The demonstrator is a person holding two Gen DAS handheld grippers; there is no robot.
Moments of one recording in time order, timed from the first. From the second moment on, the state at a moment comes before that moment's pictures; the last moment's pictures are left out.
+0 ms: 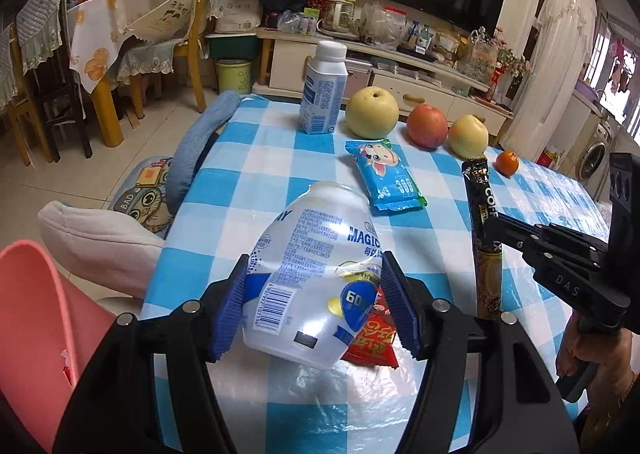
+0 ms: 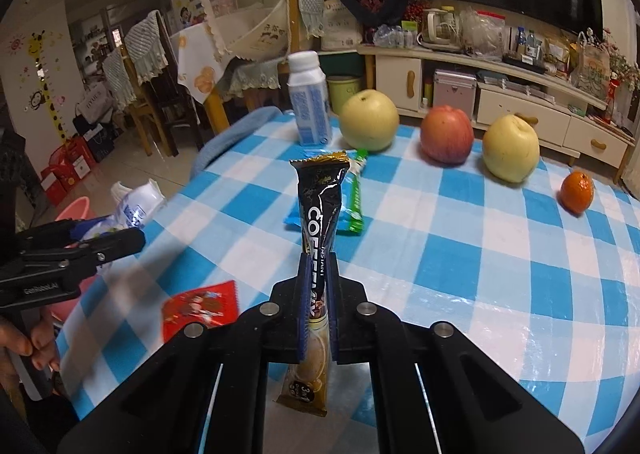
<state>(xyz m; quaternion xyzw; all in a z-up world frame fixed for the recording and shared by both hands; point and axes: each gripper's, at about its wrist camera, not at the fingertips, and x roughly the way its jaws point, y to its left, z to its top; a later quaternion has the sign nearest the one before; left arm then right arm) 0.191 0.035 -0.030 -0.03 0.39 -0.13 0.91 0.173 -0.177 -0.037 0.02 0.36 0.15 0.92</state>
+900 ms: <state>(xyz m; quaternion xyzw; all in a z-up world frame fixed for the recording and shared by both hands) 0.145 0.175 0.012 -0.14 0.32 -0.02 0.94 0.125 -0.030 0.044 0.11 0.28 0.30 0.90</state>
